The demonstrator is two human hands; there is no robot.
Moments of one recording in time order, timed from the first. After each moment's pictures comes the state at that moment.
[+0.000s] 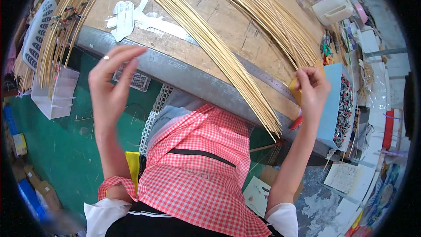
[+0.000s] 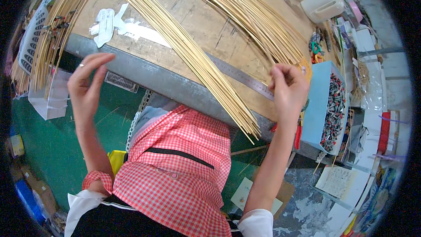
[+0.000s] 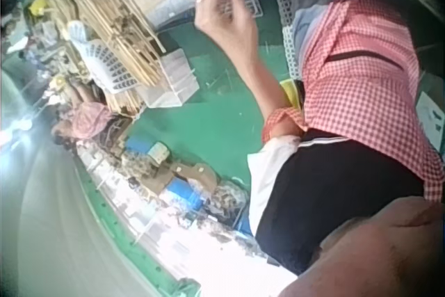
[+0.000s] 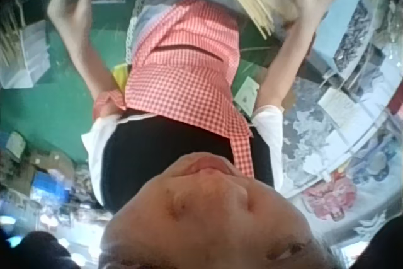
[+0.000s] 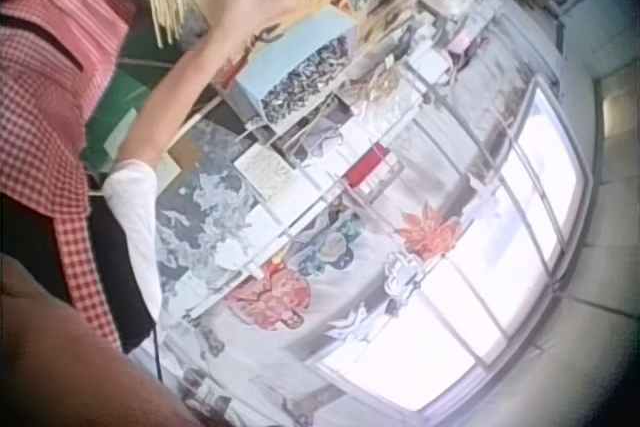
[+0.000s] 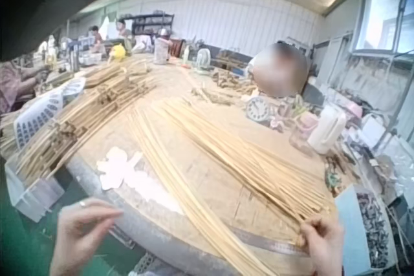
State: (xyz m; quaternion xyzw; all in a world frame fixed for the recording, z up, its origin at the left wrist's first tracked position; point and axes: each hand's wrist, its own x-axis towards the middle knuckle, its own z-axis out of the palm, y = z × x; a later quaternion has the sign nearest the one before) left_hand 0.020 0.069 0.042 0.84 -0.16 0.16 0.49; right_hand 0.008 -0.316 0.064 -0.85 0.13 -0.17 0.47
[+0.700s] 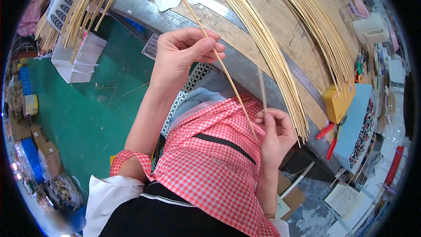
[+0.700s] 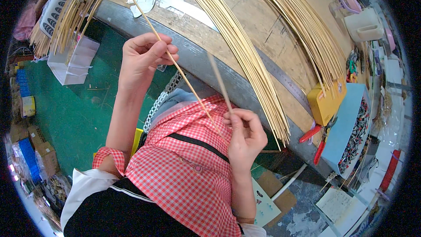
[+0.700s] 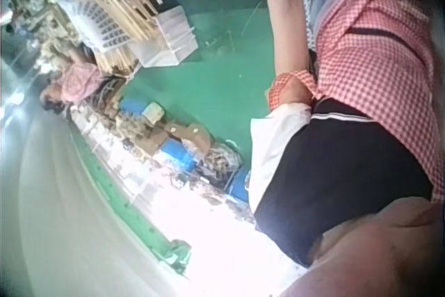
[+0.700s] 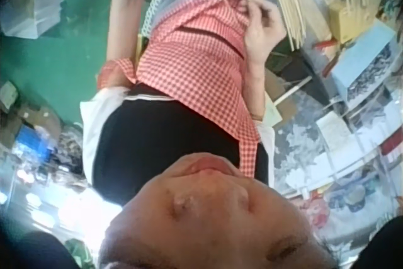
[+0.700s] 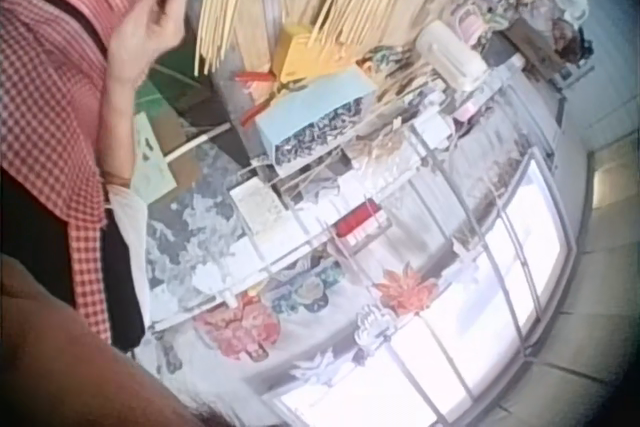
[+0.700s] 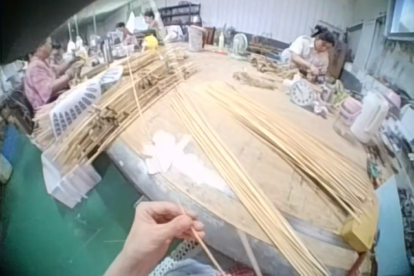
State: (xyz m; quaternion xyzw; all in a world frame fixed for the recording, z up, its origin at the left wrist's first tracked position) left_hand 0.020 0.043 -0.001 0.53 -0.03 -0.01 0.85; right_hand -0.090 -0.177 0.003 -0.75 0.12 -0.07 0.65
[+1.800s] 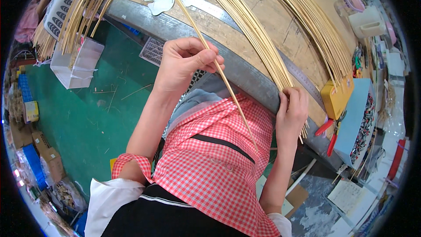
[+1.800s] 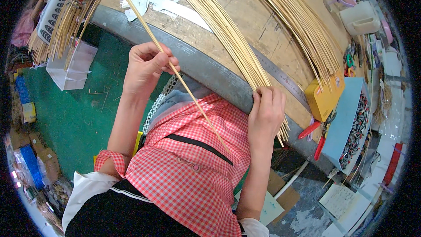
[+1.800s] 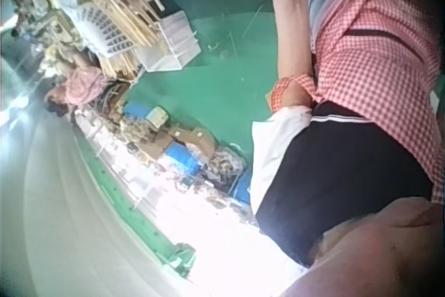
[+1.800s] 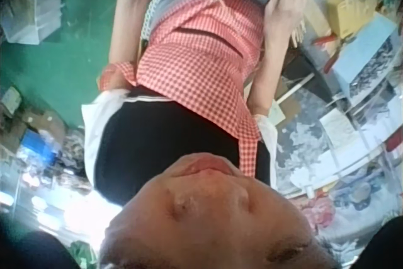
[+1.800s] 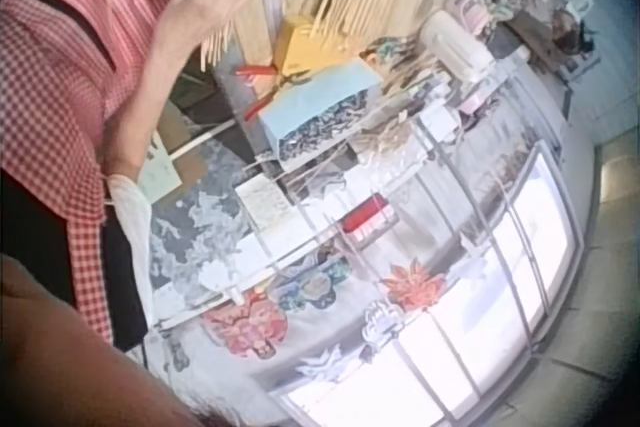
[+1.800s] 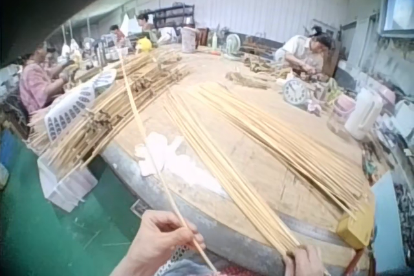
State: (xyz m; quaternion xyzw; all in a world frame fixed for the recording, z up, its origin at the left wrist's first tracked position) left_hand 0.018 0.032 -0.013 0.48 -0.05 -0.06 0.87; right_hand -0.044 -0.224 0.002 -0.97 -0.05 -0.18 0.18
